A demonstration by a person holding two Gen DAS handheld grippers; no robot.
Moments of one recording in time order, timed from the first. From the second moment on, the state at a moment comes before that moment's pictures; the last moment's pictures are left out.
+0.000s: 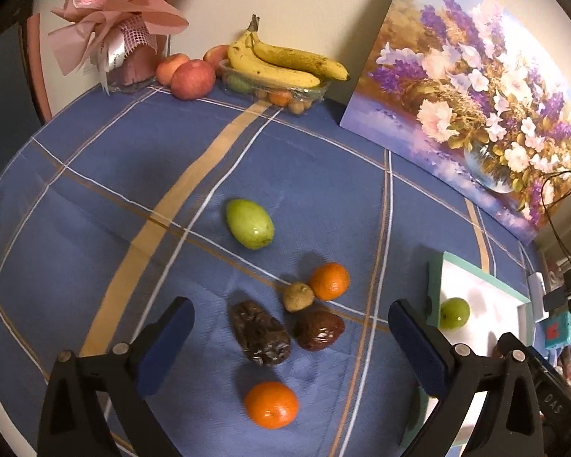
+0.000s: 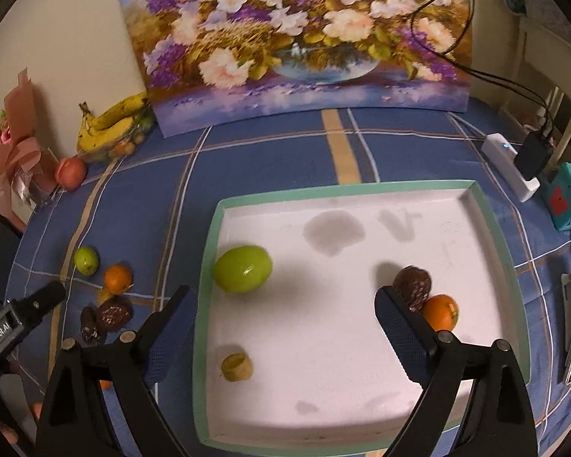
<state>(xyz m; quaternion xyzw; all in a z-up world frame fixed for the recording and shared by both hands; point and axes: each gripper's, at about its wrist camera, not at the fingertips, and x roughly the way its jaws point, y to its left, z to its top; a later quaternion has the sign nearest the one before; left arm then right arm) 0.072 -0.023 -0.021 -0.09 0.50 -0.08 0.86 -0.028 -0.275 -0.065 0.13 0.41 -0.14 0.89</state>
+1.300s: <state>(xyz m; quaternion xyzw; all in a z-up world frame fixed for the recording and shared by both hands) 0.056 -0.015 -0.084 -0.12 0.67 -0.11 0.72 -0.034 -0.231 -0.058 0.13 0.46 -0.12 0.87</state>
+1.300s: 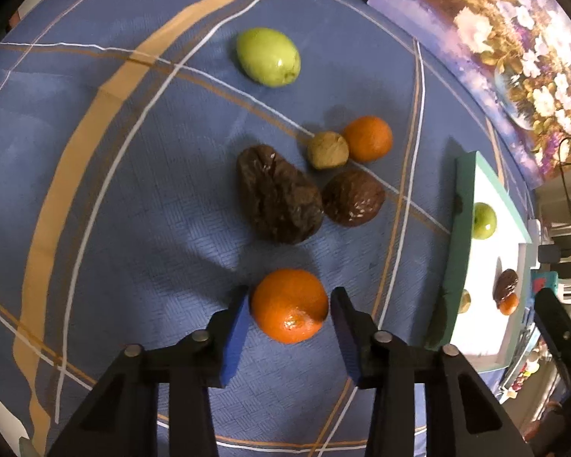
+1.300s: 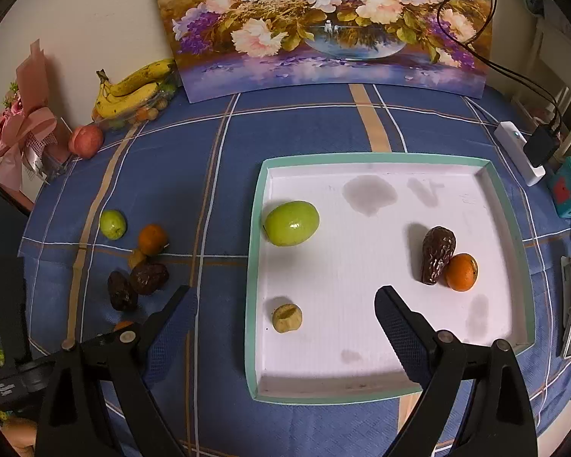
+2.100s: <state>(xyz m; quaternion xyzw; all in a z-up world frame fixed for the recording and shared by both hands) 0.061 0.041 -0.031 -0.19 0.59 -0.07 0.78 -0.020 -0.218 -0.070 0.15 0.47 -0.11 0.86</state>
